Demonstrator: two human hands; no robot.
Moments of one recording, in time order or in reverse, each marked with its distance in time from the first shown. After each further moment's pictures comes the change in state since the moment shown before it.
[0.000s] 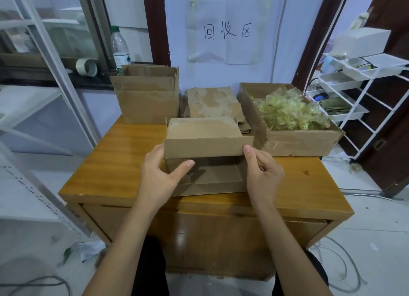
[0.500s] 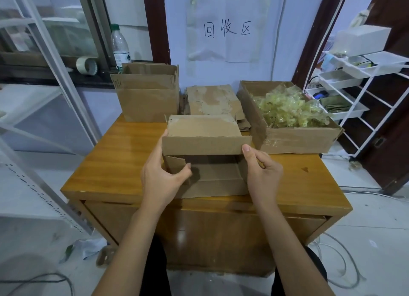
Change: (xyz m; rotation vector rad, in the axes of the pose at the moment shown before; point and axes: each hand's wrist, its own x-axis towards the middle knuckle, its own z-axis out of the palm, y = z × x) left_hand -0.009 0.001 0.010 -0.006 0.100 0.058; right_hand -0.004 -0.005 -0.005 0.033 -0.050 0.114
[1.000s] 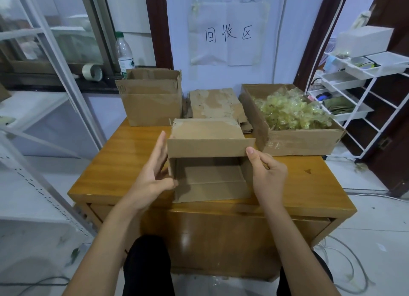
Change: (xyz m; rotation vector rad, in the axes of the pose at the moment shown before) left_hand 0.014 -0.002 -0.050 -0.288 -0.525 -0.185; right_hand 0.005 0.002 -0.007 0.039 -0.042 0.052
